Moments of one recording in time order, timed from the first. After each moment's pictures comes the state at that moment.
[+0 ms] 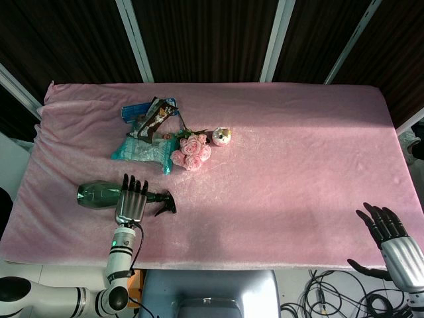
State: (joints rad) left arm -0.76 -1.75 -0.12 -1.55 0.63 1.40 1.38; right arm 0.01 -1.00 -0.08 -1.59 -1.76 1.60 0.13
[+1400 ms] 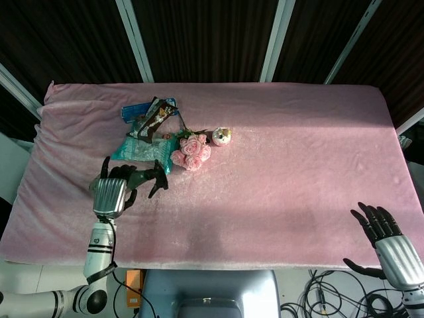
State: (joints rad) left arm -0.63 -1.62 -0.13 -1.55 1.04 1.48 0.48; right arm 0.02 -1.01 -0.08 -1.60 -1.77 1.57 0.09
